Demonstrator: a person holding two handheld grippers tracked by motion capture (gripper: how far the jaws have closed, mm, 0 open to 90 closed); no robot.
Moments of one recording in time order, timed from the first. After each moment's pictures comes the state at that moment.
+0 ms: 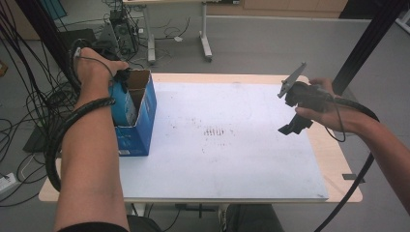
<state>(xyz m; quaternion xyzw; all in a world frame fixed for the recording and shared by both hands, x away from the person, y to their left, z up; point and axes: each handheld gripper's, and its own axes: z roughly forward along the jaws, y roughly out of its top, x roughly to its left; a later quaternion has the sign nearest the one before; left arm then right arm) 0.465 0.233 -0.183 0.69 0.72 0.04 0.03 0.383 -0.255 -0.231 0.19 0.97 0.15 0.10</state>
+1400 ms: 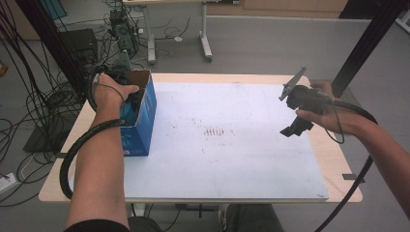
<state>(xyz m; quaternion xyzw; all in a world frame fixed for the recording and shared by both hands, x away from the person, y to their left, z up) 0.472 0.227 -0.256 0.72 0.69 0.03 0.01 0.388 -0.263 -0.246 0.20 0.97 0.14 0.09</state>
